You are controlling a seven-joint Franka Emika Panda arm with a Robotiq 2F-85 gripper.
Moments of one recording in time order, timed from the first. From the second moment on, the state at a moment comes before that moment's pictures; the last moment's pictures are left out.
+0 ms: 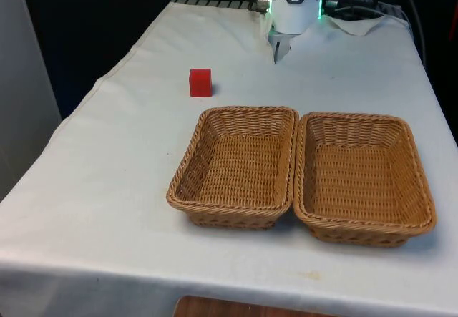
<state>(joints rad) 0.32 -0.17 -0.52 -2.23 -0.18 1.97 -0.32</state>
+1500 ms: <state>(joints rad) 0.31 -0.18 -0.63 -2.52 -0.28 2.32 -0.19</state>
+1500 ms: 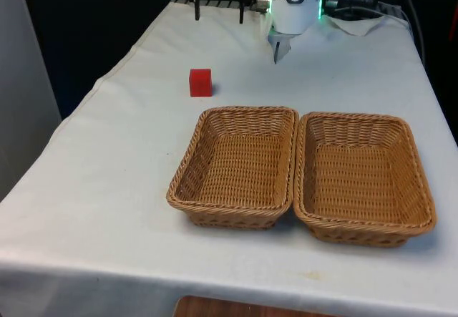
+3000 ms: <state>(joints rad) 0.31 0.07 -0.77 -2.63 -0.19 2.77 -0.47</state>
